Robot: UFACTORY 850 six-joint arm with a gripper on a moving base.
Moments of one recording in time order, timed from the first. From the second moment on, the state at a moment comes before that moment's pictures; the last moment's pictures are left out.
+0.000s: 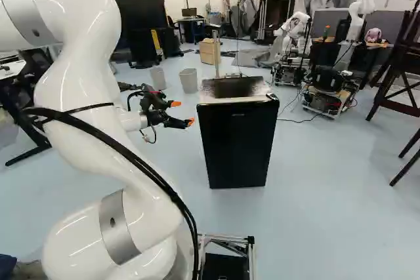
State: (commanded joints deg) arm 35.9 -29.0 -42.9 80.5 71.4 0.0
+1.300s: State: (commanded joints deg) arm 34.3 -36.8 -46.9 80.6 71.4 0.0
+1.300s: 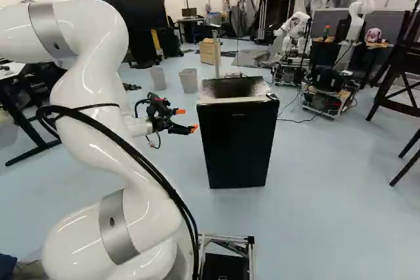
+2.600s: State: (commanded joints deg) arm 30.6 -37.2 -47.5 80.6 71.4 0.0
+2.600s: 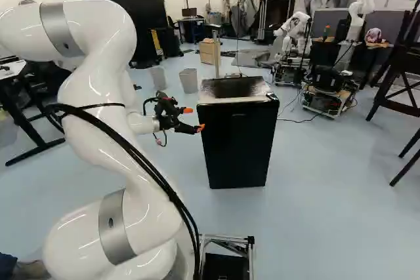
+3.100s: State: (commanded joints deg) arm 30.6 -37.2 -47.5 80.6 71.4 -8.7
